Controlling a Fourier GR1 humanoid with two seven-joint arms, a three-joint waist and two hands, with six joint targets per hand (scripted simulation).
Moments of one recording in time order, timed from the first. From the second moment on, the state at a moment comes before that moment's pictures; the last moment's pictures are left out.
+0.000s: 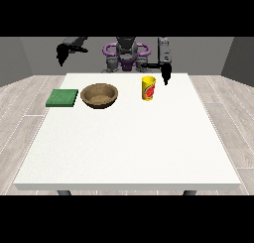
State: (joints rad) left arm -0.26 0.03 0.16 -1.23 0.03 0.05 -0.48; right arm -0.12 -0.22 -0.22 -1.57 -0.19 0.25 -0.15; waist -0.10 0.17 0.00
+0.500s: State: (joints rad) left arm -0.38 0.03 0.21 -0.89 0.02 0.08 -0.74; right arm -0.15 -0.25 -0.26 -1.49 -0.21 0.30 -0.22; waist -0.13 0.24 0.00
